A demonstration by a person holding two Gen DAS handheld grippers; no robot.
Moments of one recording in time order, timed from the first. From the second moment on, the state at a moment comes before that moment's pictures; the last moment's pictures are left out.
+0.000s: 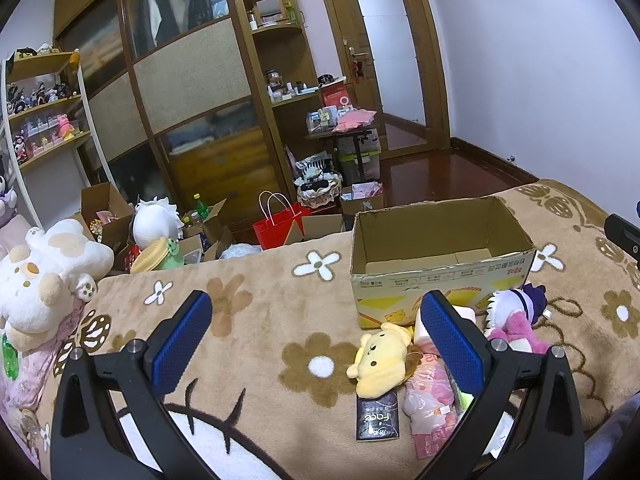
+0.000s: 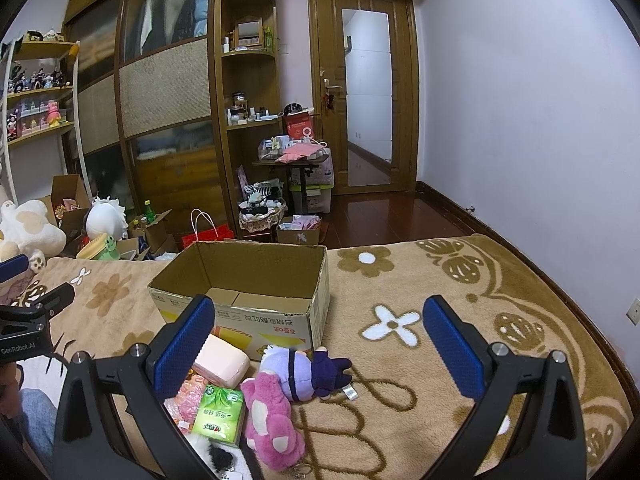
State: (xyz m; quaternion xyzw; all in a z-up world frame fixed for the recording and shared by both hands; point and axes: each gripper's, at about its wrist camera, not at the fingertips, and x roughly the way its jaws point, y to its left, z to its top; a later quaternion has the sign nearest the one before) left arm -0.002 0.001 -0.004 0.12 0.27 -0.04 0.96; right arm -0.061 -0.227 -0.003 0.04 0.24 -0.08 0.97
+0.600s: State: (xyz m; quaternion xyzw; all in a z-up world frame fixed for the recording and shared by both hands) left arm 0.011 0.000 -0.005 0.12 0.29 -0.02 0.95; right arm -0.059 -0.229 -0.002 0.05 0.25 -0.08 0.96
